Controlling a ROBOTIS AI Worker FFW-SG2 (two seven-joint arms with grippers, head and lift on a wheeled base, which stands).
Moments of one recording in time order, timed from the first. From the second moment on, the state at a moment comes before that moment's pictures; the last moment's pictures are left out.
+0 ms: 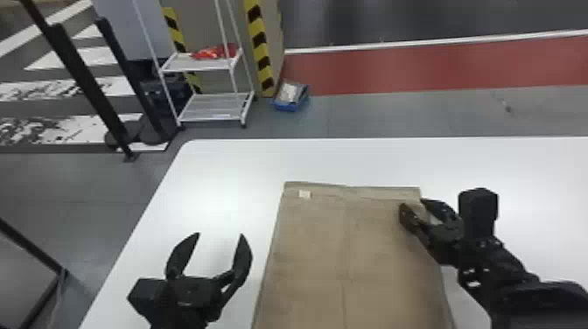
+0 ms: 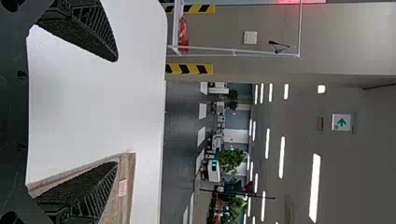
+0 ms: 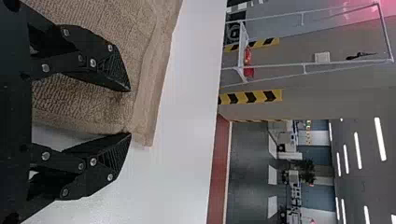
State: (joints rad) left arm 0.50 0.00 0.16 -1.76 0.12 -0.25 -0.16; right arm -0.04 0.00 0.11 -1.39 0.04 0.21 0.27
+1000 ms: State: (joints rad) left arm 0.50 0.00 0.17 -1.77 0.12 -0.24 -0.17; right arm 0.09 0.00 0.19 -1.68 0.02 0.23 0.28
